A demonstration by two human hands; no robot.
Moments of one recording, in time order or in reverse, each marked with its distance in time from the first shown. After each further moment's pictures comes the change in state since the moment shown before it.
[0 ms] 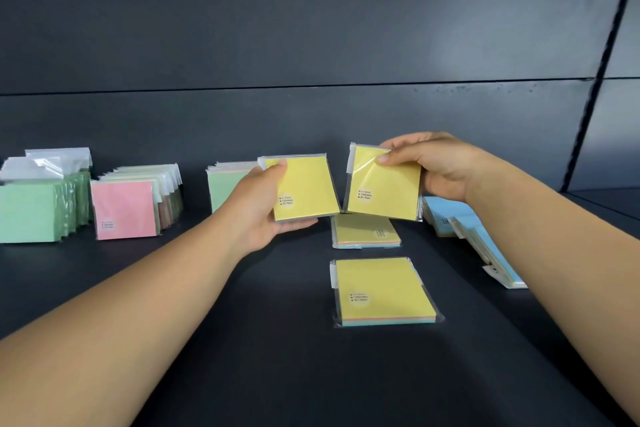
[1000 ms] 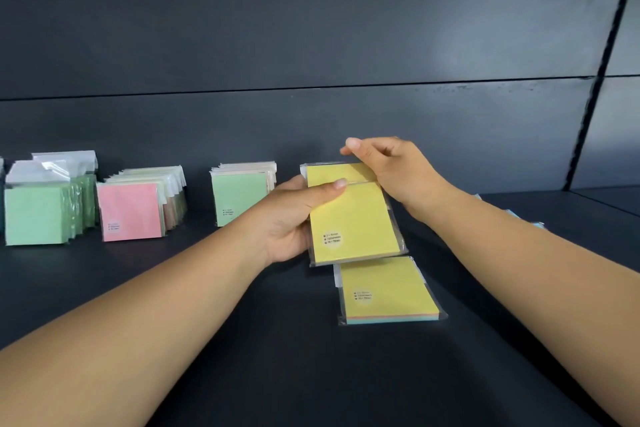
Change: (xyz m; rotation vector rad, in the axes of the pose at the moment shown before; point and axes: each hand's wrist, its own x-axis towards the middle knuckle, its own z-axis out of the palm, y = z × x) left_hand -0.015 -0.011 0.017 -0.023 -0.362 0.005; right_hand -0.013 0.010 0.050 -0.269 0.146 -0.373
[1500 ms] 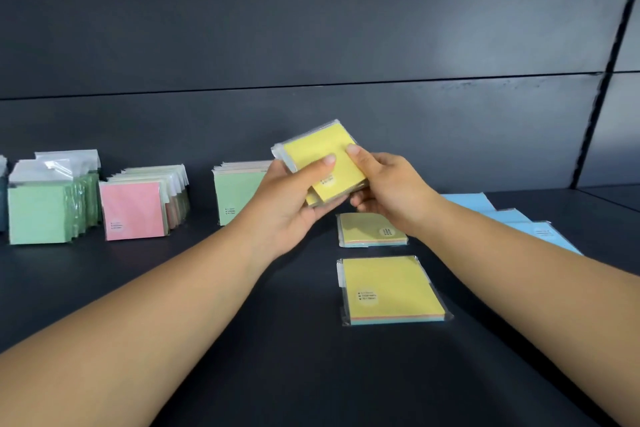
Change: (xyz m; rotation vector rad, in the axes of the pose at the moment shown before) left_hand 0.002 0.007 0.004 -0.121 0.142 0.215; right_hand -0.002 0.008 0.016 0.349 -0.095 0.254
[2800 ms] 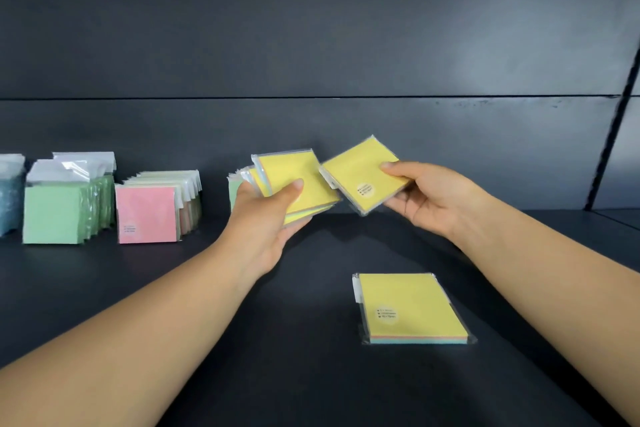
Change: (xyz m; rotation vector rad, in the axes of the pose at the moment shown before) left_hand -0.004 0.008 -0.035 0.024 0.295 0.051; right_hand 0.002 -0.019 -0.014 0.533 0.112 0.262
